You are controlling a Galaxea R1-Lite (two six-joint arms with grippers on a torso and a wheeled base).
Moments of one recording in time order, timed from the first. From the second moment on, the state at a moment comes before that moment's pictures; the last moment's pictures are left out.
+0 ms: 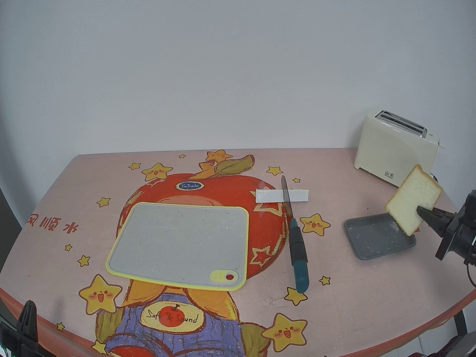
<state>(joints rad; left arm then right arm) -0.02 0.02 -0.02 0.00 -0.01 0.01 0.12 1.11 -0.32 -0.58 0.26 -0.05</state>
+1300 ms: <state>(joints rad) -0.02 0.02 -0.02 0.00 -0.01 0.01 0.12 1.10 -0.60 -0.26 0.27 -0.12</state>
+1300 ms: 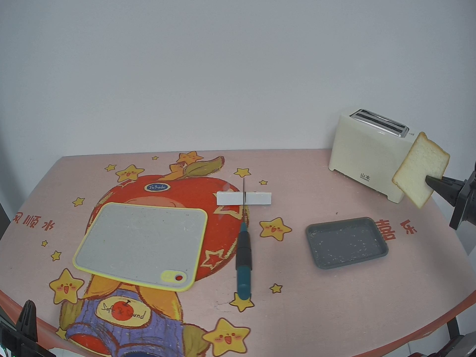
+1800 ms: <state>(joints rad) -0.02 0.02 -0.02 0.00 -0.01 0.02 0.12 1.16 -0.66 -0.26 0.28 -0.20</state>
